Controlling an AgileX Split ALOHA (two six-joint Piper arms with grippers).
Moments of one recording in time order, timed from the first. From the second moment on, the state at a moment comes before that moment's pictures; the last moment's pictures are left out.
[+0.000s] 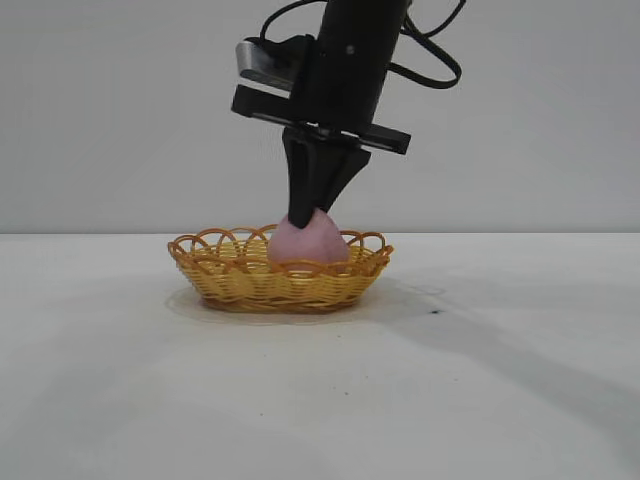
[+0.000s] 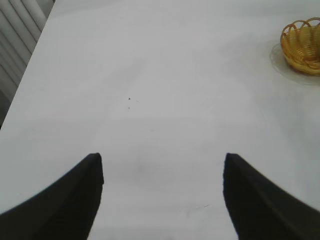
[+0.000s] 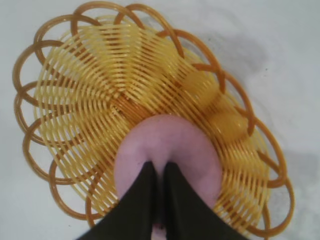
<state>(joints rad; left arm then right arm) 0.00 -0.02 -0.48 0.06 1.12 -0.01 0.56 2.23 -1.86 0.27 1.05 -0.28</state>
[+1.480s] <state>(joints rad) 0.00 -0.02 -0.48 0.06 1.12 -0.01 -0.11 1.90 -1.83 0.15 1.02 -0.18</state>
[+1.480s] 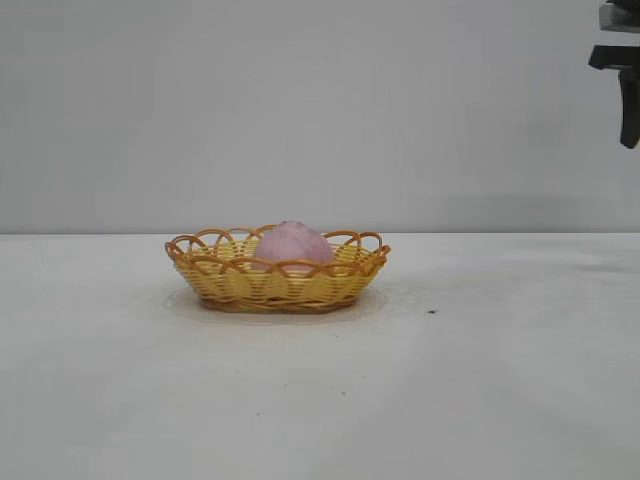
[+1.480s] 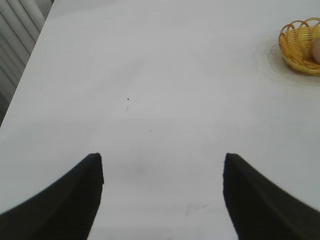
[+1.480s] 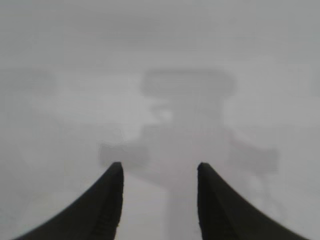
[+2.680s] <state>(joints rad) 0.00 -0.02 -0.48 0.06 1.12 -0.01 -0.02 0.20 -0.65 0.02 1.20 0.01</state>
